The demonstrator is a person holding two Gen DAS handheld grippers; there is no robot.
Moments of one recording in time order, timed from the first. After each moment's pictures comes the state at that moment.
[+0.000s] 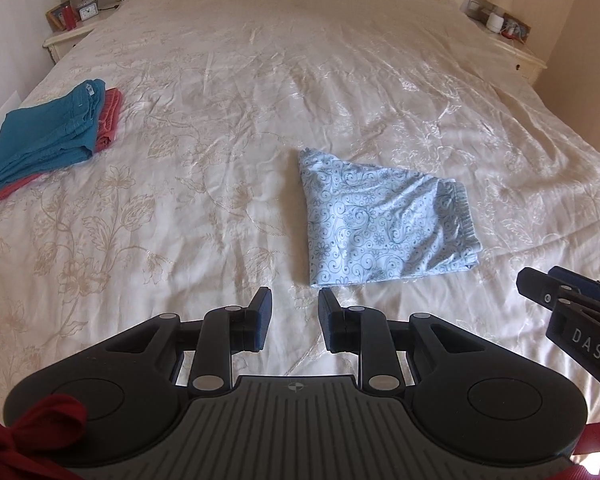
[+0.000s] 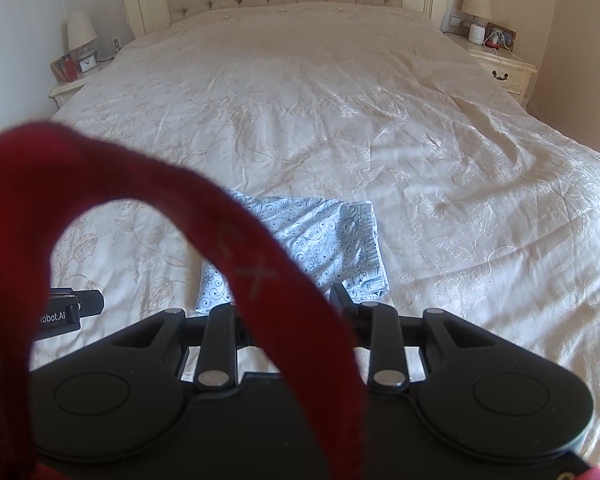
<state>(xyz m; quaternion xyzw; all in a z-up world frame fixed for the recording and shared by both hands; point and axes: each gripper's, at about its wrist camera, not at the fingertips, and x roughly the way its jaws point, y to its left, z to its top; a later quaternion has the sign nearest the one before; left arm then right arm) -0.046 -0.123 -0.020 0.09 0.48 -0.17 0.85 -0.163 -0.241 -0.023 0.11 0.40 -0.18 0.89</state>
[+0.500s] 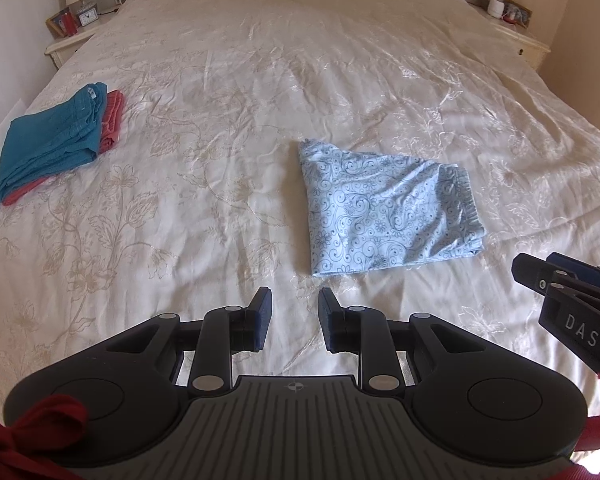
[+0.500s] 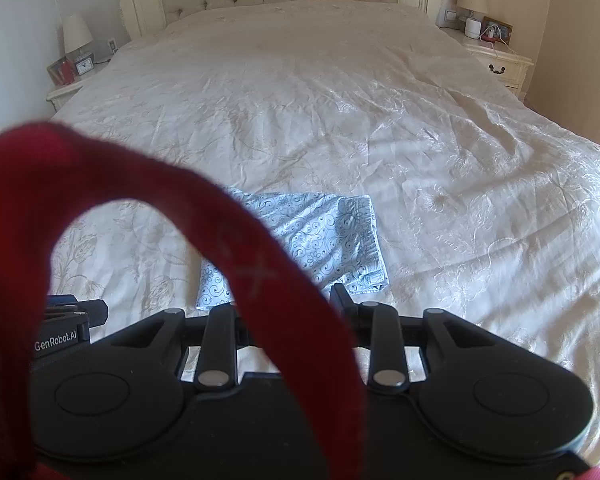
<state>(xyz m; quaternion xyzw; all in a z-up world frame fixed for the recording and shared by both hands) -0.054 -0.133 -0.023 0.11 0.49 -0.16 0.85 -0.165 -0.241 -0.027 0.12 0.40 -0.18 0.89</state>
